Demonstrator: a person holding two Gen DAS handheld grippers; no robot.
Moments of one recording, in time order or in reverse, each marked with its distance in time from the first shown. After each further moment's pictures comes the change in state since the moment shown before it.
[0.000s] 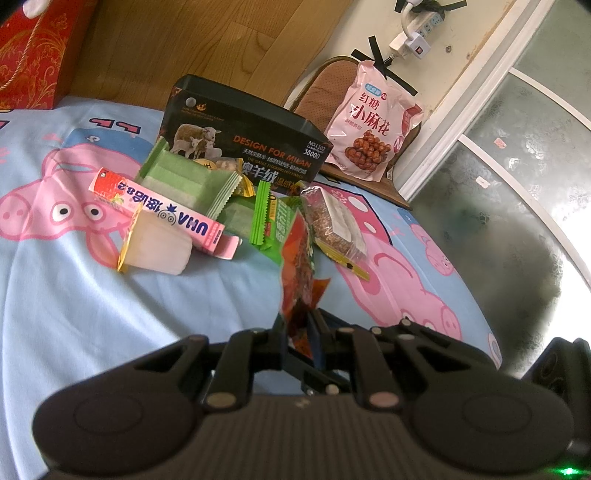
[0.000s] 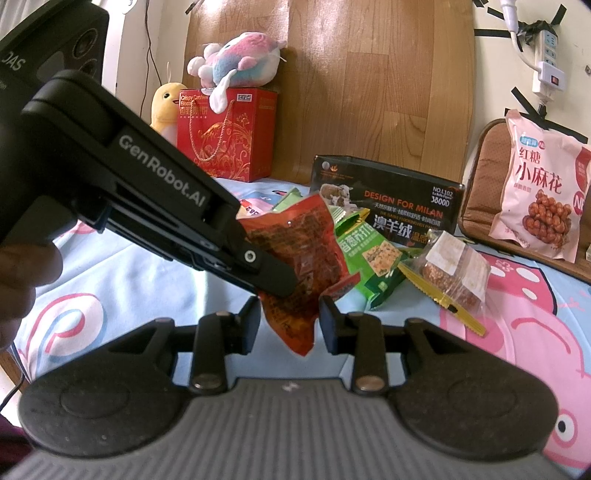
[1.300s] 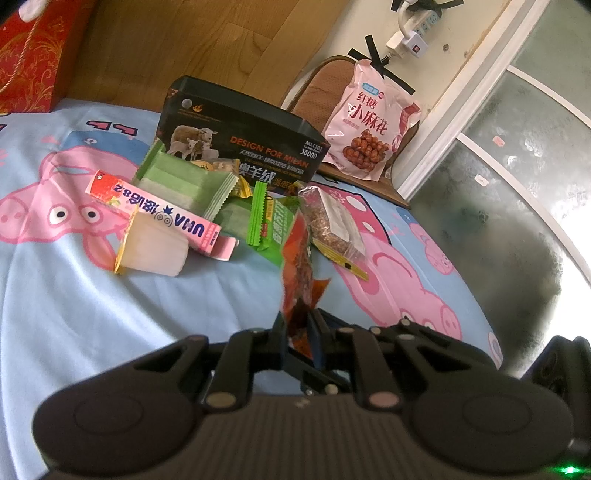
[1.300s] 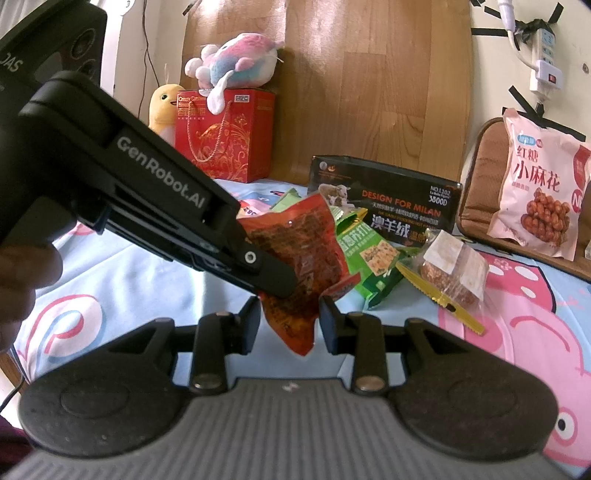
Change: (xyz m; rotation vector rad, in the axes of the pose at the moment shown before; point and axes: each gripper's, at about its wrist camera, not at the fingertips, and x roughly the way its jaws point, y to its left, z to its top) left arm 0.001 -0.001 -0.001 0.005 -0.002 0.001; right arm -0.001 0.000 -0.001 0.006 -0.003 0.001
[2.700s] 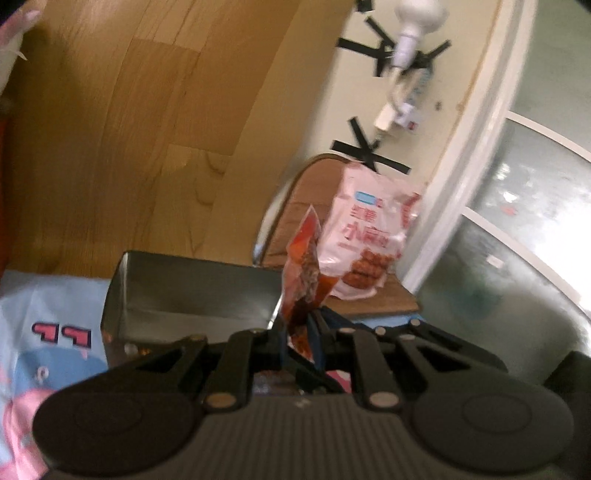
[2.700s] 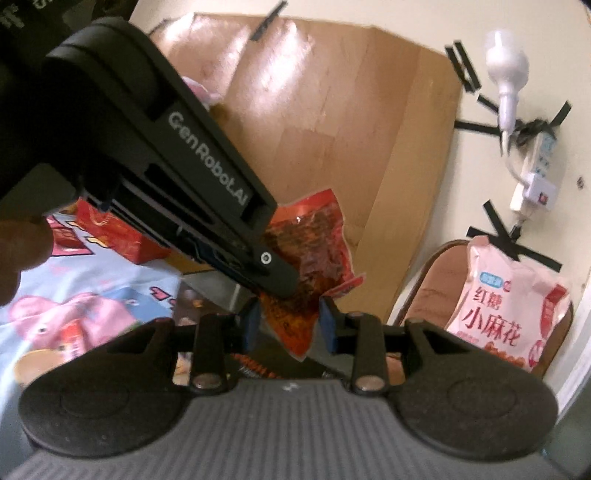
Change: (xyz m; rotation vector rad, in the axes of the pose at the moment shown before) left arm 0.065 -0.013 0.176 0.147 -0.186 0.010; right arm 0.092 -0.085 0.105 -0.187 -0.185 -0.200
